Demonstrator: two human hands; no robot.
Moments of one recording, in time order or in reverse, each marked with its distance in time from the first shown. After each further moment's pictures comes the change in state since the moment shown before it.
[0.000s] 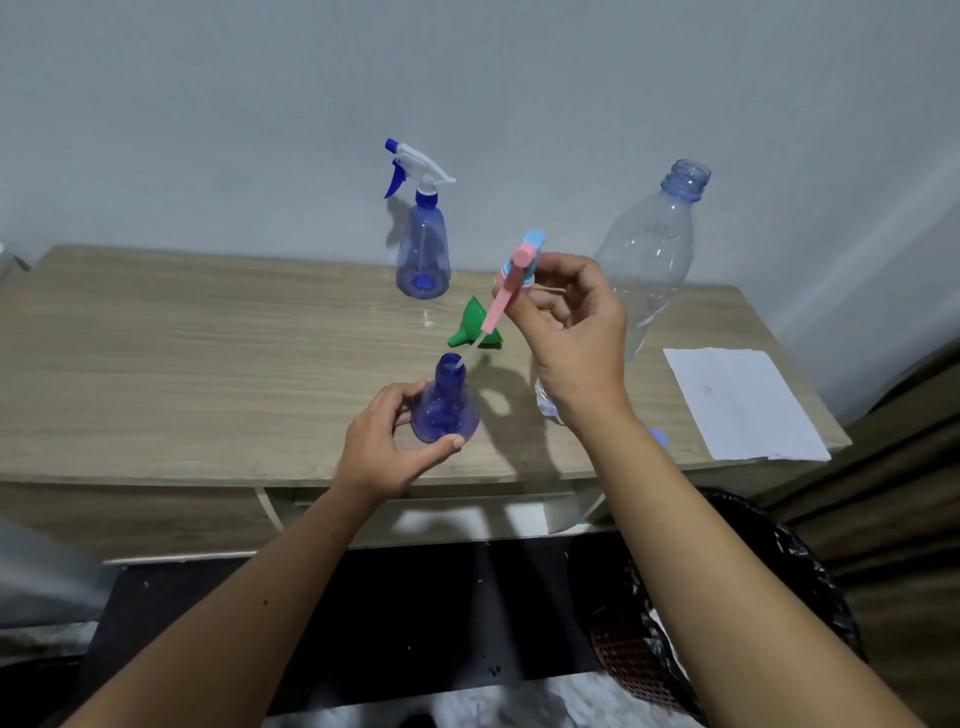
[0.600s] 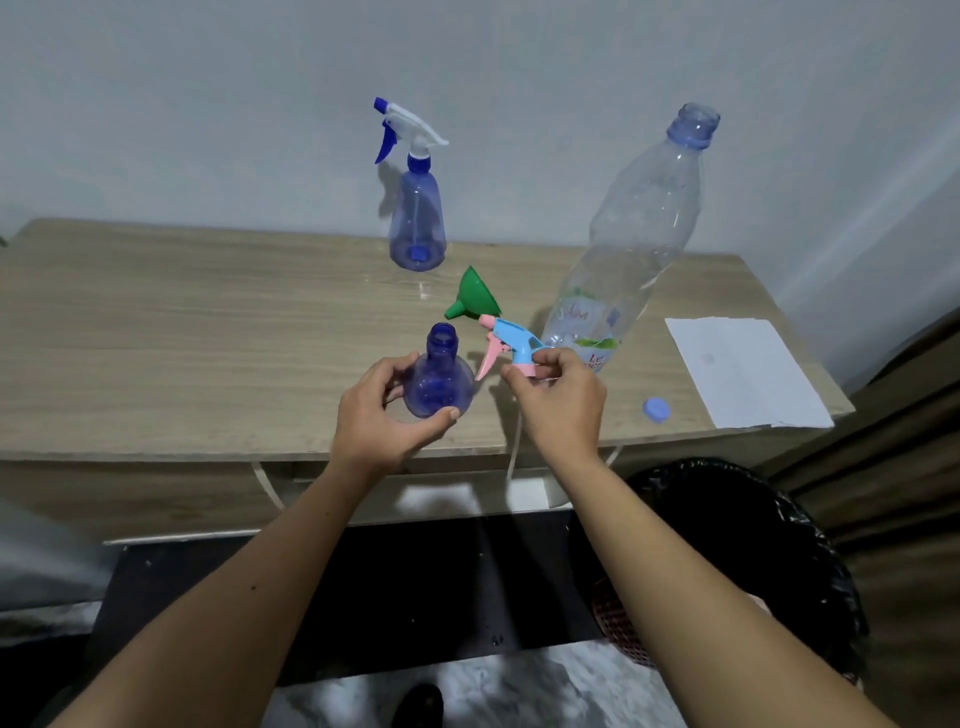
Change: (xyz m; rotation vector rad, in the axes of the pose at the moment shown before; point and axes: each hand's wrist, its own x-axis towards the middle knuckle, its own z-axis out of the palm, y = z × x) left_hand -0.004 -0.001 0.002 -0.038 0.056 -0.091; right_hand -0.046 0.098 -0.035 -0.697 0.211 0.186
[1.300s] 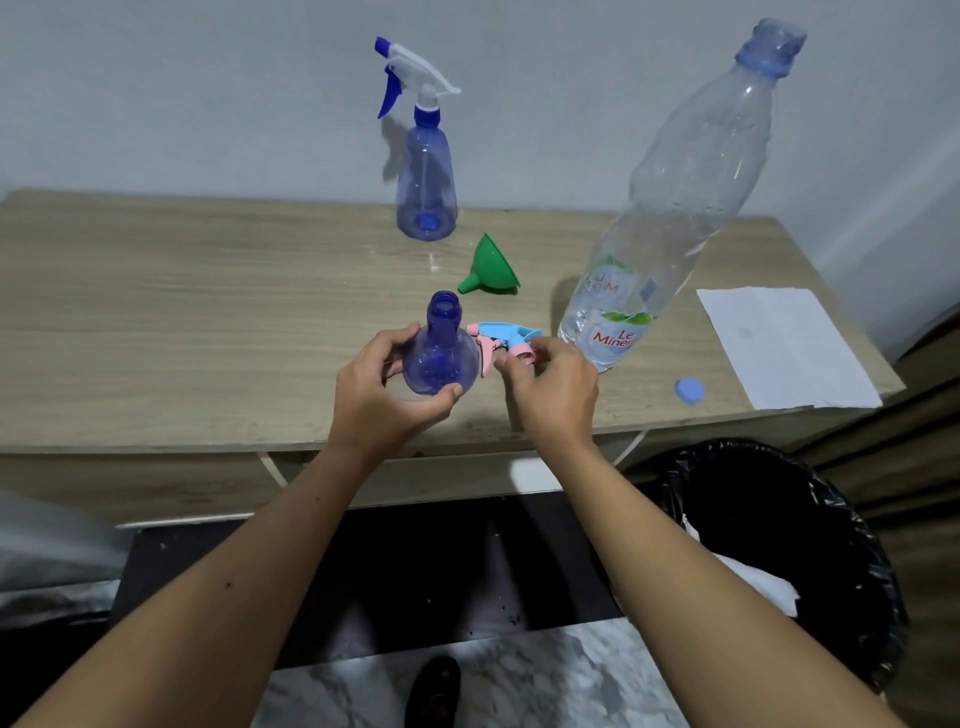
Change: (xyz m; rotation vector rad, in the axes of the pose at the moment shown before) left_hand 0.011 -0.007 -0.010 -0.001 0.010 0.127; right_hand 0.005 0.023 0.044 -0.204 -0.072 -0.011
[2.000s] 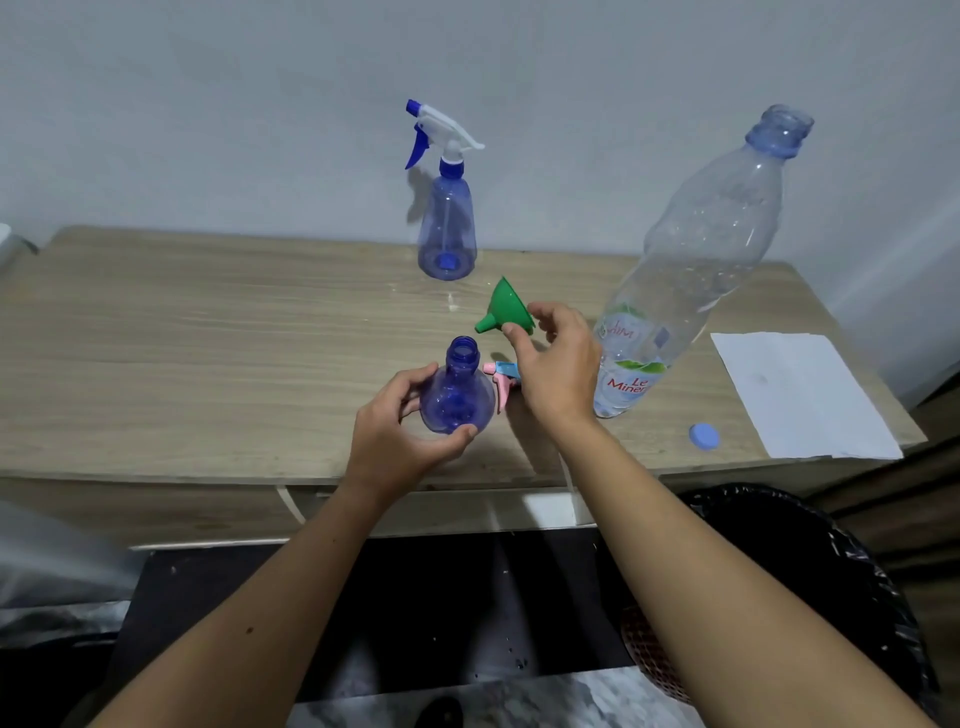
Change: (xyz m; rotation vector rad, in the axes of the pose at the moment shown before) left_hand 0.001 0.003 -0.005 -0.003 -0.027 0.022; right_hand 0.045 -0.053 0.000 0.150 0.073 -0.194
